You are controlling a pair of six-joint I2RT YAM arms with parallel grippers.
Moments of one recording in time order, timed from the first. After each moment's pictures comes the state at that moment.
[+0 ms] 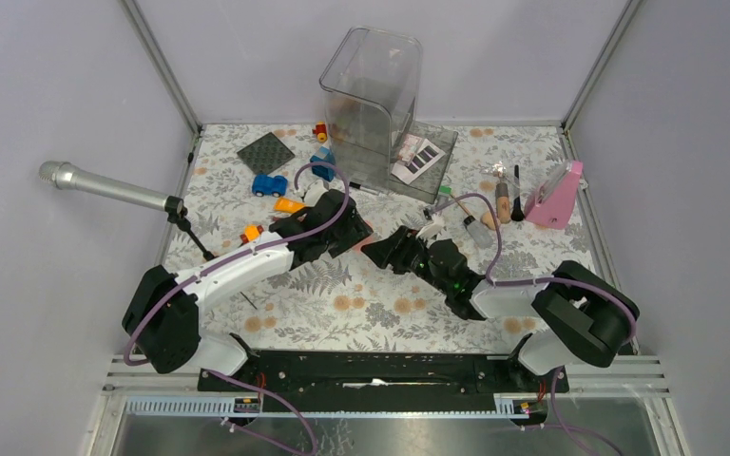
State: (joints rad) left arm -0.75 1.41 0.99 -0.40 -0.23 -1.17; right arm 0.83 1.47 0.43 0.89 0.02 0.96
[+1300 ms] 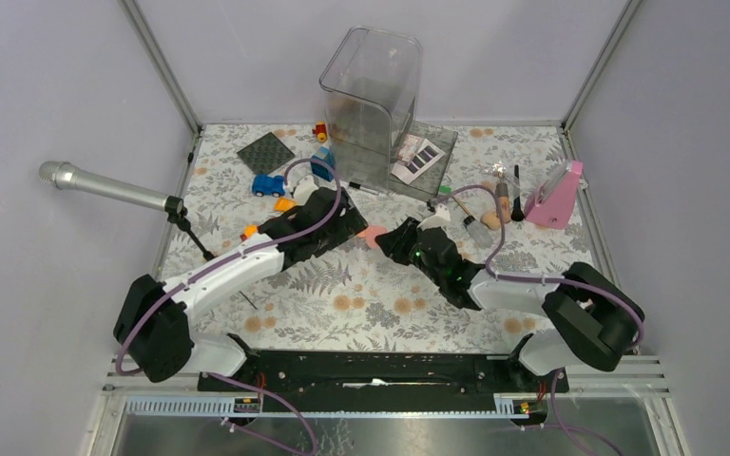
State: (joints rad) left arm -0.73 1.37 0.98 -0.41 -0.28 -1.11; right arm 0.84 1.47 0.54 0.62 0.21 0.97
